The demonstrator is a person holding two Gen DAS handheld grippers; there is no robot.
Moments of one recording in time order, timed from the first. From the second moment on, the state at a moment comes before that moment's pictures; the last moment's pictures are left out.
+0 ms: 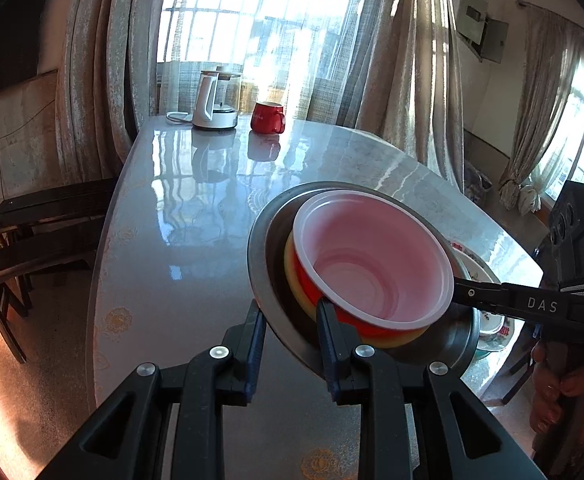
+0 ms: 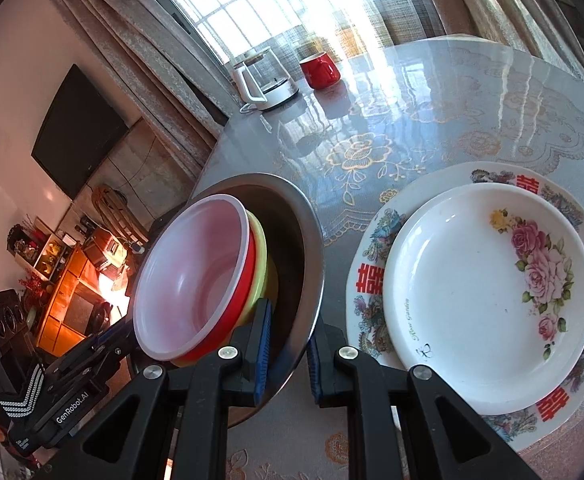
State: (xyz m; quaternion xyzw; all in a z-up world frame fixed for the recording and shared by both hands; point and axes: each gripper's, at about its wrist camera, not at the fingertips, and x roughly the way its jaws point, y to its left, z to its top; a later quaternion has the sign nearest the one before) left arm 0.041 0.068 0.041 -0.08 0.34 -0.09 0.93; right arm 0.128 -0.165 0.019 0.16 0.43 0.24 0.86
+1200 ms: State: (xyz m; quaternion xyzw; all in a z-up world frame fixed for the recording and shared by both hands) left arm 0.109 -0.078 0.072 -0.01 0.32 -0.21 0.92; right arm 0.103 -0.310 0.048 0.25 0.36 0.09 0.89
